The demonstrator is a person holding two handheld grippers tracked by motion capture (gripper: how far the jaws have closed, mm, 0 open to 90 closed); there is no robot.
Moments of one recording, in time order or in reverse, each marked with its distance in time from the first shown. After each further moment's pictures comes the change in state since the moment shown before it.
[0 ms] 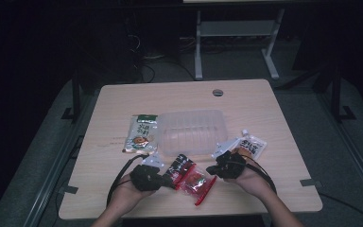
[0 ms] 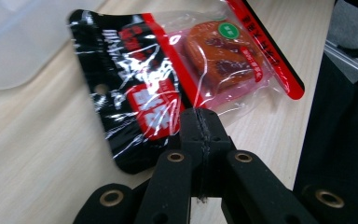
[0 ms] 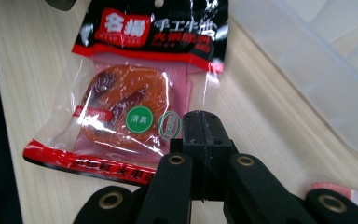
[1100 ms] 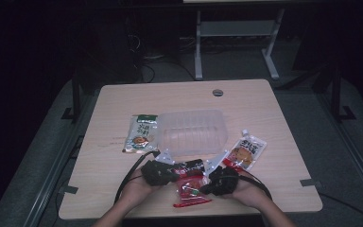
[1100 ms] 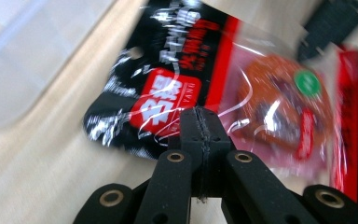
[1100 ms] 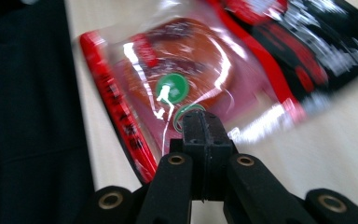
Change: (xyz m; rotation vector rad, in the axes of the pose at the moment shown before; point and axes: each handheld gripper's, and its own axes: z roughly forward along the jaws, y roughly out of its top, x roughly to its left) left arm 0.014 0.016 0.026 0.047 0.060 0.052; right arm 0.034 -0.006 0.017 0.061 0.199 -0.105
